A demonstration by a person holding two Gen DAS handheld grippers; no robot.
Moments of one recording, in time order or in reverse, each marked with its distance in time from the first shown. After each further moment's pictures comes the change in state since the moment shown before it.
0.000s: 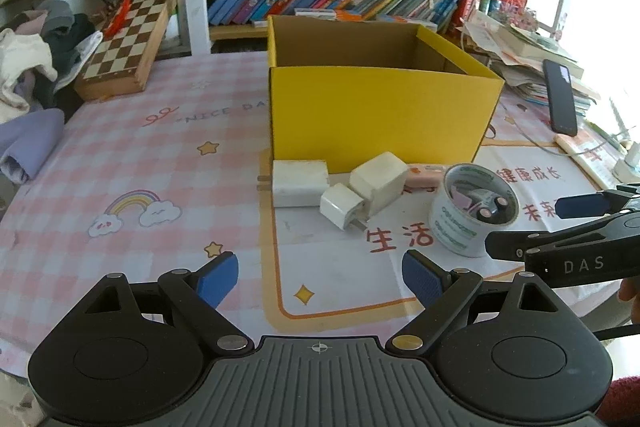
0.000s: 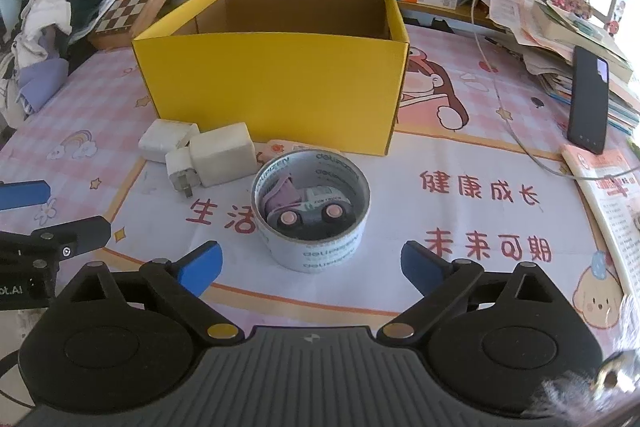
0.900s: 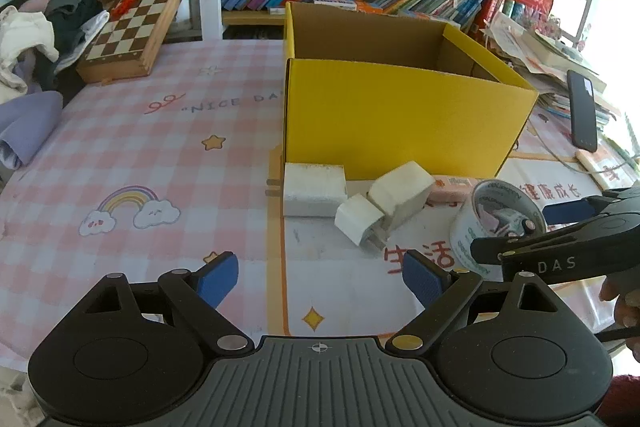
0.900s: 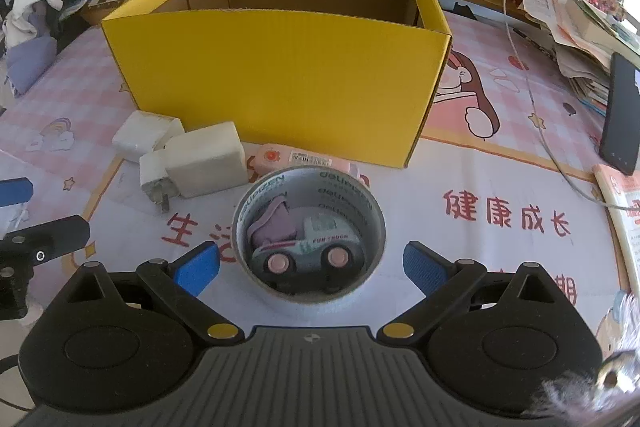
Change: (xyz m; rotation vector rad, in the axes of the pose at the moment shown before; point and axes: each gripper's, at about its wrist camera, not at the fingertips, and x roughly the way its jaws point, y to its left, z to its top) left arm 0.027 0.009 0.012 -0.059 0.027 0.012; right arm 0.052 -0.001 0.027 -0.046 0.084 0.022
